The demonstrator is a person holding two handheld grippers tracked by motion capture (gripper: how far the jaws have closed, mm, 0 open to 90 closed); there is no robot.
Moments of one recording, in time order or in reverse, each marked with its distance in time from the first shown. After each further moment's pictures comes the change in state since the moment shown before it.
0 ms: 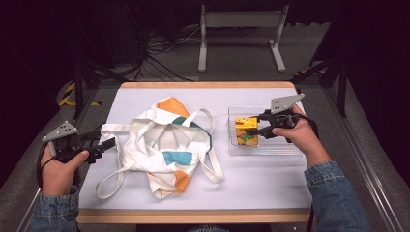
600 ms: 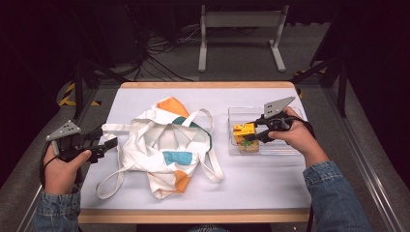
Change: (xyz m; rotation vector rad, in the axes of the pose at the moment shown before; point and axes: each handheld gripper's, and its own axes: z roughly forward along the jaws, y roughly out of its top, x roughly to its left) left arm 0.000 0.000 0.005 0.009 -0.009 0.006; right arm 0.000 -0.004 0.013 0.115 0.031 -0.011
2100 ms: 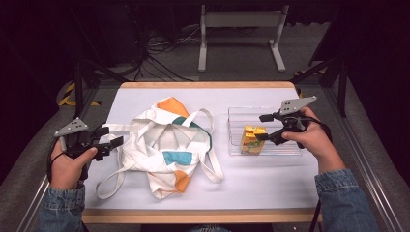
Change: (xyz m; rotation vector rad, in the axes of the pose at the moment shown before) left arm -0.001 0.005 0.013 0.017 -0.038 0.027; right arm 0.020 -0.002 -0.045 -0.083 -0.167 0.110
